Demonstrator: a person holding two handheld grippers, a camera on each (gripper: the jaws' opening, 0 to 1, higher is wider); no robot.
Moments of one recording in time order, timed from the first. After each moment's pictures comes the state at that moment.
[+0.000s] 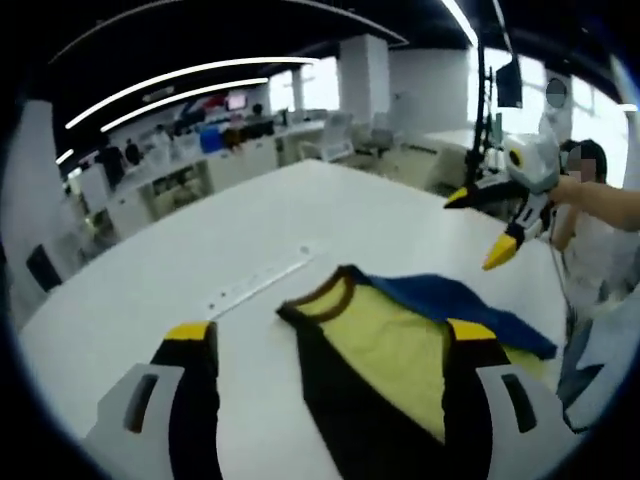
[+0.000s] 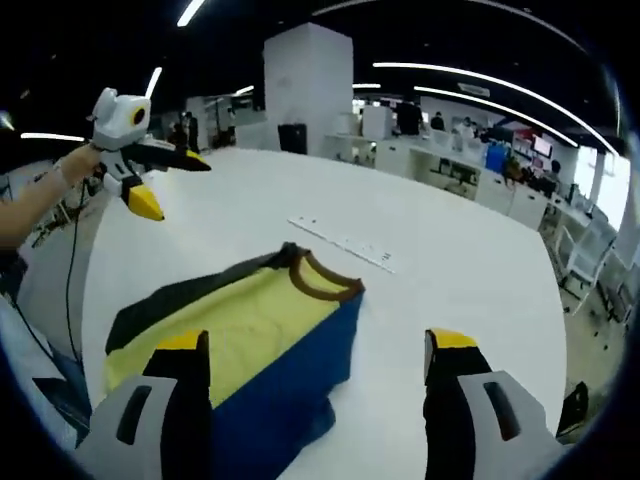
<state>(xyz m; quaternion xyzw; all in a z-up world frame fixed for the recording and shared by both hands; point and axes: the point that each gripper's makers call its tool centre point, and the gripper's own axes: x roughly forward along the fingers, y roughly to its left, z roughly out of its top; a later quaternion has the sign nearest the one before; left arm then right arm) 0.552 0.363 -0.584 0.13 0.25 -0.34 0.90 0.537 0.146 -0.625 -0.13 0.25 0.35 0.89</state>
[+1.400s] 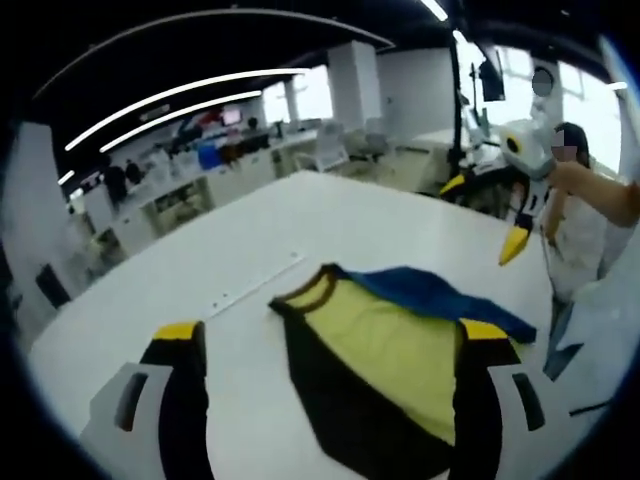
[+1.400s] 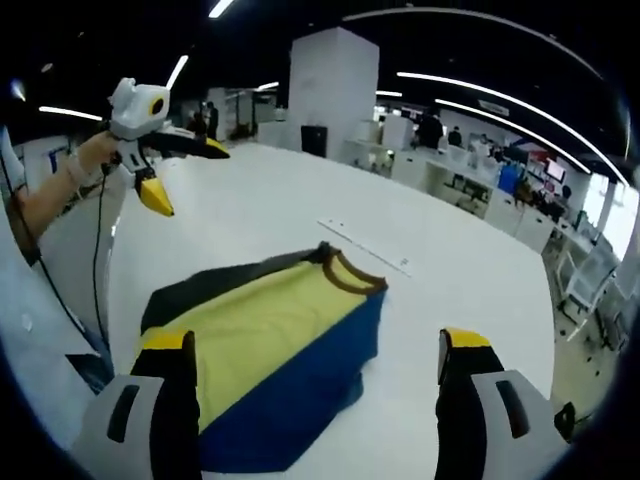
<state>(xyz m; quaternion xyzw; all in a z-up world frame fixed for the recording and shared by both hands) 0.484 0.365 -0.560 0.16 0.22 -0.34 0.90 0.468 0.150 -0.598 -0.16 0.23 0.37 0.89</state>
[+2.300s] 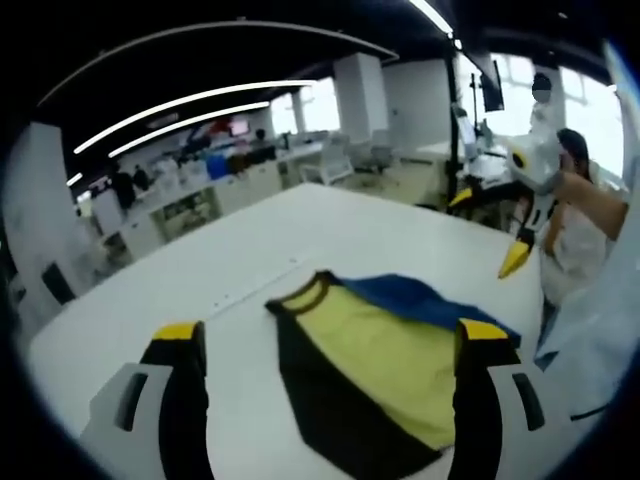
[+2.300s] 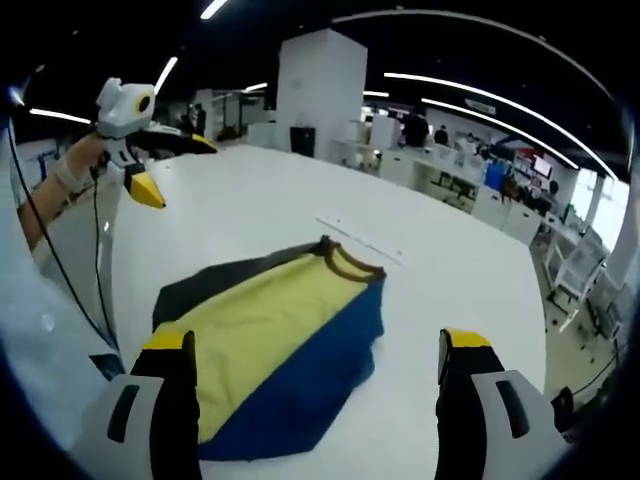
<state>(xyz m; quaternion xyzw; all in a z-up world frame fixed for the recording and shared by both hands) 0.453 0.369 -0.550 0.14 0.20 -0.33 0.91 0.428 0.145 -0.597 -0.15 0.23 0.34 0.90</state>
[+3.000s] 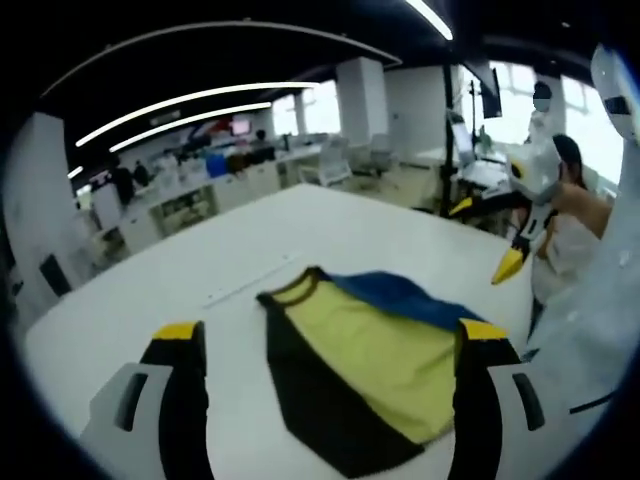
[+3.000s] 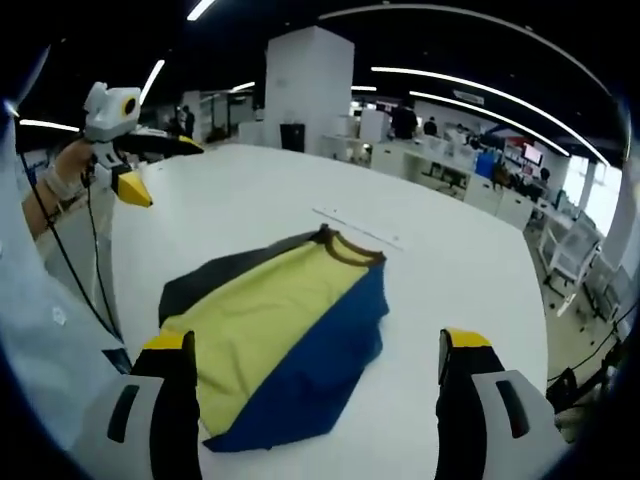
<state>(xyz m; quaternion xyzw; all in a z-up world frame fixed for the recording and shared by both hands) 0.426 0.368 -0.553 0.14 0.20 -0.33 0.91 0.409 0.135 -0.610 -0.14 0.25 0.32 0.90</state>
